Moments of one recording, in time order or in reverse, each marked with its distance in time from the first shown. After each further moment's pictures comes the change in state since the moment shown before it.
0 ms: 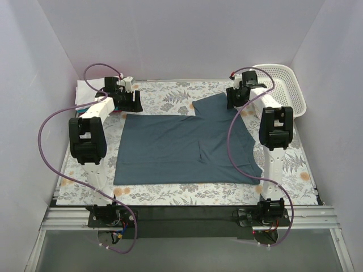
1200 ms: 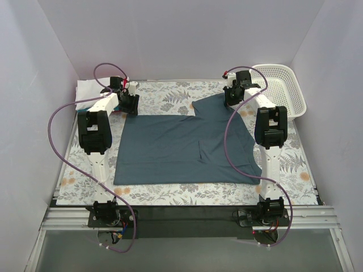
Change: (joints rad) left arm 0.000 0.244 0.246 -0.173 -0.111 0.174; right arm 0.042 0.069 0.082 0.055 -0.040 -0.032
